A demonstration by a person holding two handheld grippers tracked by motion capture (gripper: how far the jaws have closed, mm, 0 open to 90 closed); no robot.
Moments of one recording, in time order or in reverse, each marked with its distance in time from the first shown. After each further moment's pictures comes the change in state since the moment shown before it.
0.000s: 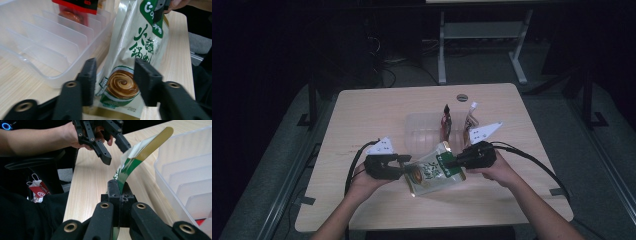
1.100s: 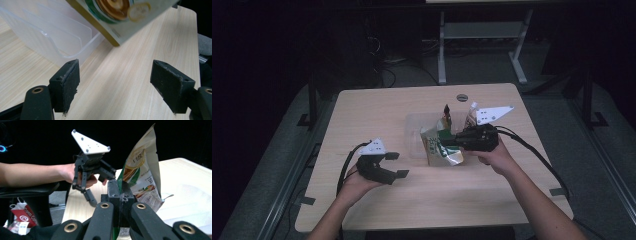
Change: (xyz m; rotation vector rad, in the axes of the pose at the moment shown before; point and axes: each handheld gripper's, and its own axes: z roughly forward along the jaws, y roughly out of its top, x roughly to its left) left arm 0.011 -0.015 -0.009 0.037 0.034 -0.052; right arm 0.006 0.054 -0.021 -0.199 -0.079 -0.080
